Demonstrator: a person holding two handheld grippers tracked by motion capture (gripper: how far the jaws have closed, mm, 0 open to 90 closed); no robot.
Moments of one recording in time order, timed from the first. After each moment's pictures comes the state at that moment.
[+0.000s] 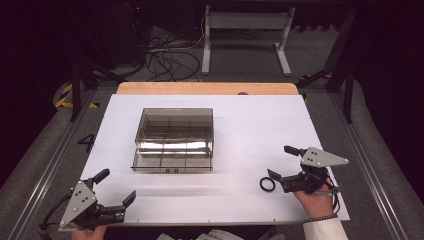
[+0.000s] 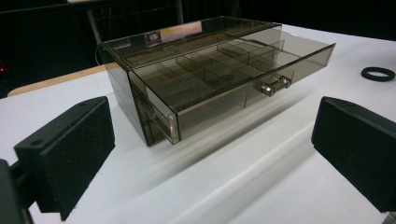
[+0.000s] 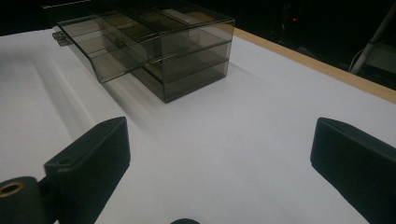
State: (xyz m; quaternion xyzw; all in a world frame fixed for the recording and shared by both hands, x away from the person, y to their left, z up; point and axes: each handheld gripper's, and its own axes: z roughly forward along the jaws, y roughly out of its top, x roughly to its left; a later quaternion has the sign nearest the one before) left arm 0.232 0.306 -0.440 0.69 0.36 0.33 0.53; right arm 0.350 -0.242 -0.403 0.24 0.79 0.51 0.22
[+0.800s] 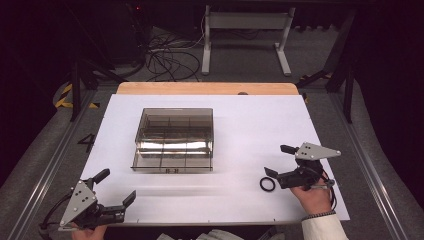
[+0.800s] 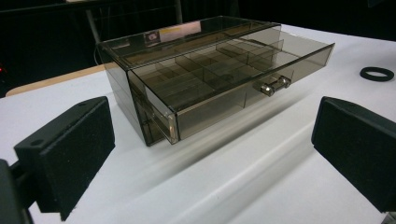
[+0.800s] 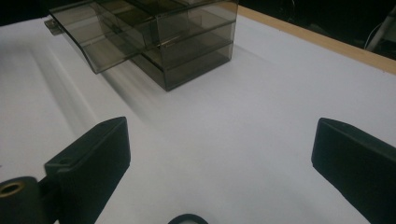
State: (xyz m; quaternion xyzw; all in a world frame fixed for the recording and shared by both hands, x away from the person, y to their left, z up) left arm 0.233 0.307 -0.440 0.70 0.36 0.32 0.53; right arm 0.362 -0.235 -0.404 0.26 0.81 0.49 0.19
